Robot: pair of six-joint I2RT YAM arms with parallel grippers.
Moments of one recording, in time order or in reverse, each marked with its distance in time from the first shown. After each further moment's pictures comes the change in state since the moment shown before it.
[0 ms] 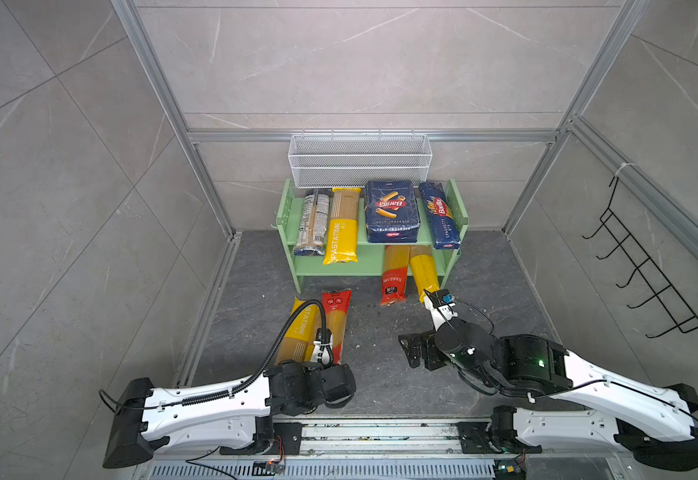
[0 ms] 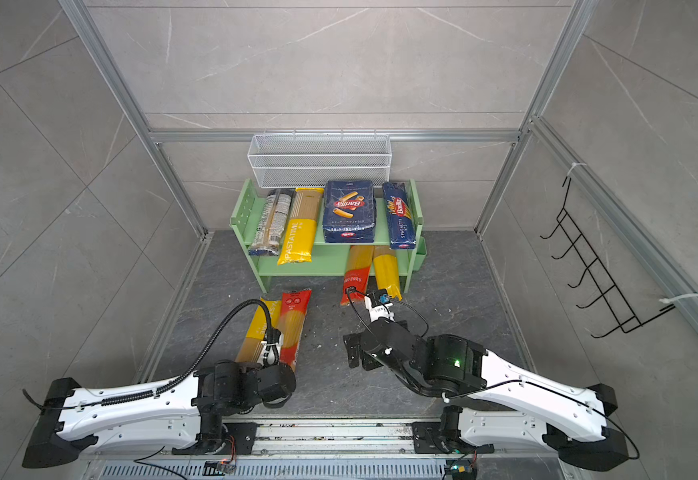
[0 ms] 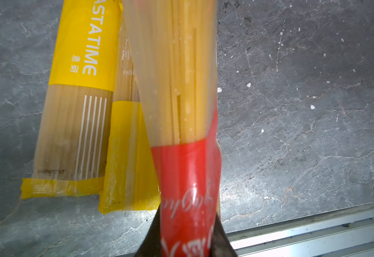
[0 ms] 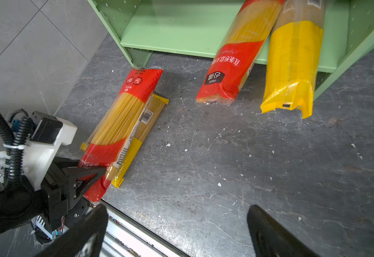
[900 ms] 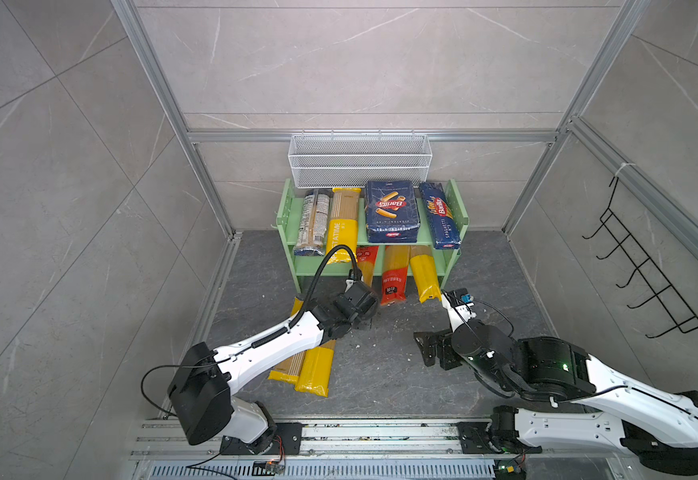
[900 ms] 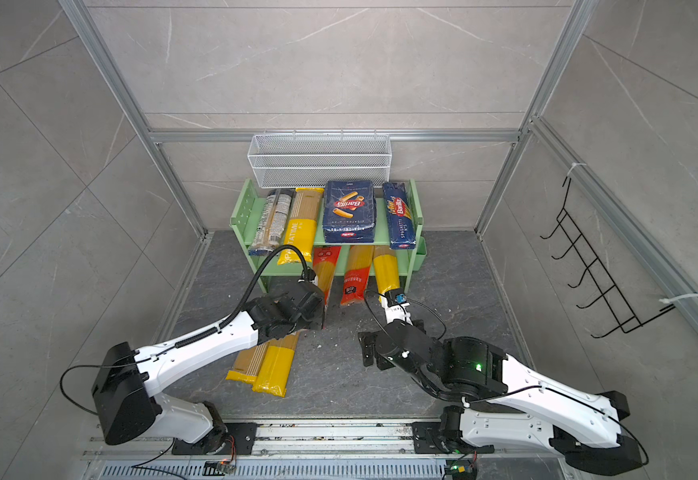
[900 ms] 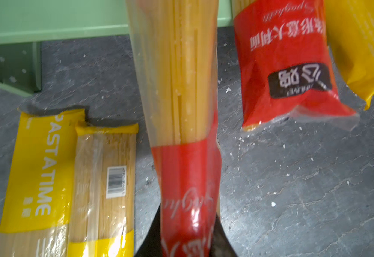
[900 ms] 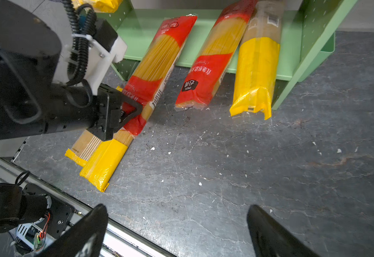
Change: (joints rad) left arm 0.447 0.488 0.402 0.328 0.241 0.486; right arm 0.000 -0.074 0.024 -0.109 0.085 0.000
